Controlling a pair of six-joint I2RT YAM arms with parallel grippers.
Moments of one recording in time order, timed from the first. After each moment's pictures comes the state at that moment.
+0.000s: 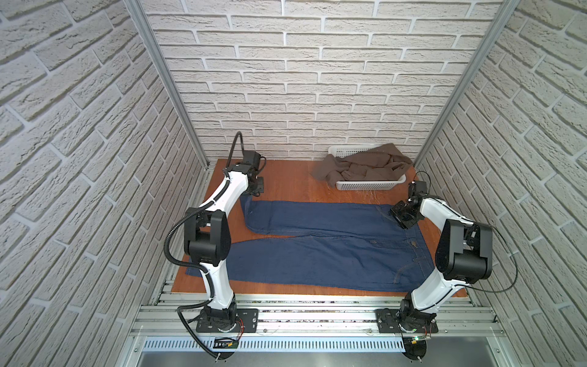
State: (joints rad) left arm -0.21 1.90 1.65 -0.86 -0.17 -0.22; right arm -0.24 1.73 1.15 -0.68 -0.11 0.78
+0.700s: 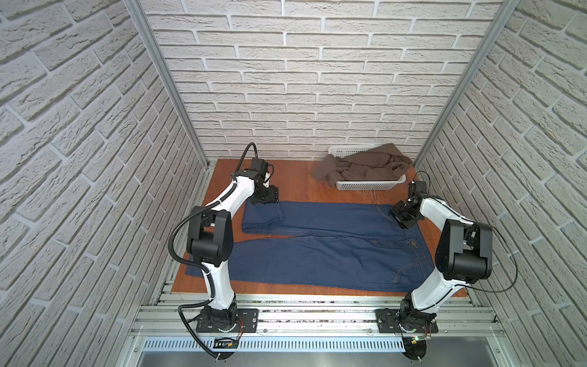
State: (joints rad) left arm -0.25 1.93 1.57 -0.83 0.14 -0.20; right arm -0.24 1.73 1.15 -0.68 -0.11 0.77
